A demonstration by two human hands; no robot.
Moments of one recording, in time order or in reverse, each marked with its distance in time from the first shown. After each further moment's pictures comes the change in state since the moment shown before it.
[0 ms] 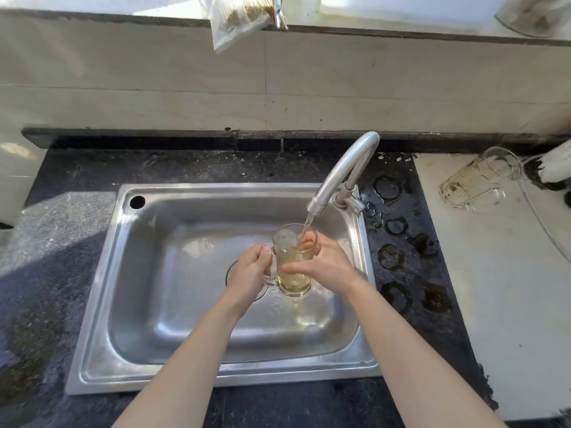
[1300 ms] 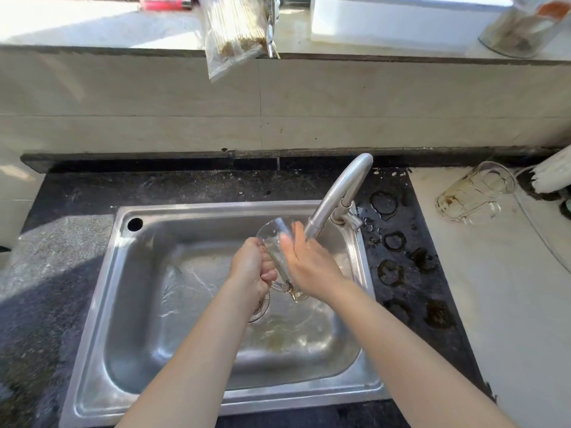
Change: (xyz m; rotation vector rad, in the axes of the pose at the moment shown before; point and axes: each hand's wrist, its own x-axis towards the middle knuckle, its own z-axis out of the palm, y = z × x) left_hand 0.029 0.069 0.016 -0.740 0.234 -0.515; right_hand -0.004 -0.062 0.009 -0.441 0.012 -0.097
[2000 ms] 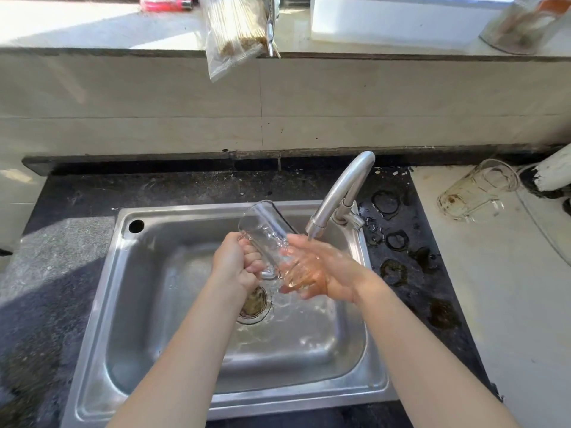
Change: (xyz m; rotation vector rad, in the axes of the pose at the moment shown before) left_hand -0.009 0.024 -0.013 -0.125 -0.021 -0.023; right_hand -0.002 0.020 -0.018 0.963 -0.471 0.253
